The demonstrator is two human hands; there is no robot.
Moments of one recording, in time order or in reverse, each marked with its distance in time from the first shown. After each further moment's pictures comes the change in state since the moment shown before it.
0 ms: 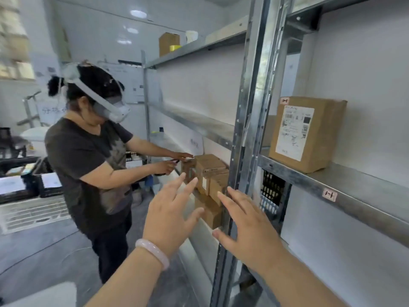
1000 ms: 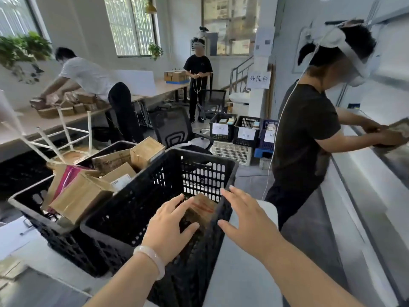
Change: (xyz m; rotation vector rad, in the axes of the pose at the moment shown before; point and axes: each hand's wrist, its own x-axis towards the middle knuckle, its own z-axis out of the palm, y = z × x) left_hand -0.401 -0.140 -0.375 0.439 -0.147 -0.890; right_hand -0.068 -0.462 0.131 0.532 -0.389 -0.561
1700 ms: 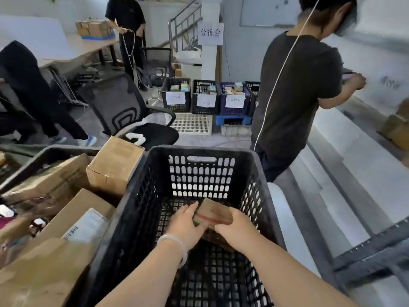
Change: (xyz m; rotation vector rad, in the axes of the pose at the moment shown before) left_hand 0.190 -0.154 0.126 -0.262 -0.598 -0.109; right_hand 0.167 0.003 0.169 0.461 -0.091 0.923
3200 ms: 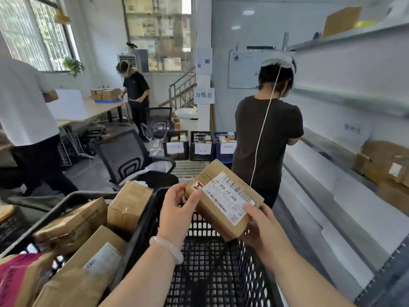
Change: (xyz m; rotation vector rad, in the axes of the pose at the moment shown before) left_hand -0.093 0.112 -0.117 -0.953 0.378 0.341; right_hand -0.081 -0.040 -0.081 1.114 0.085 -0.249
